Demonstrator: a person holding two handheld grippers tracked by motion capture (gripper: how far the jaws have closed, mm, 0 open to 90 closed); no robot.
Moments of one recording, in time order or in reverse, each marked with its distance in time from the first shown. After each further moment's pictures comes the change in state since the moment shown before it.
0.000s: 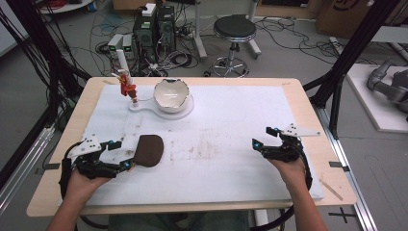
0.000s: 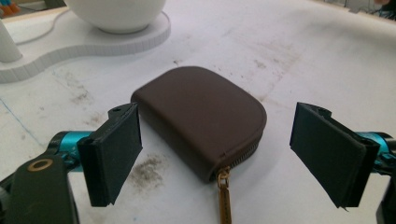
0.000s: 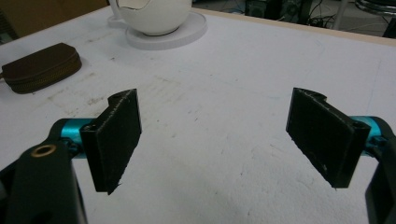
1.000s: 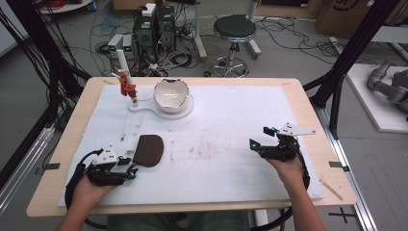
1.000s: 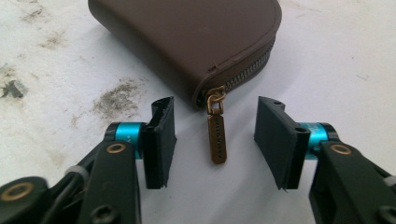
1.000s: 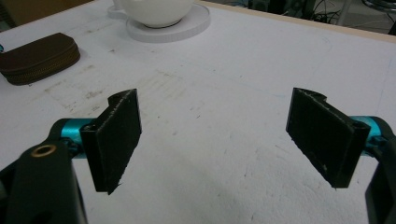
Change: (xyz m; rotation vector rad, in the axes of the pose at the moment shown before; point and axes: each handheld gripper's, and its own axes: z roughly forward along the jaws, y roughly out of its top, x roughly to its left) left arm -0.015 -0.019 0.022 0.271 0.042 0.064; right arm 0.002 0.001 0.006 0.025 -0.001 -0.019
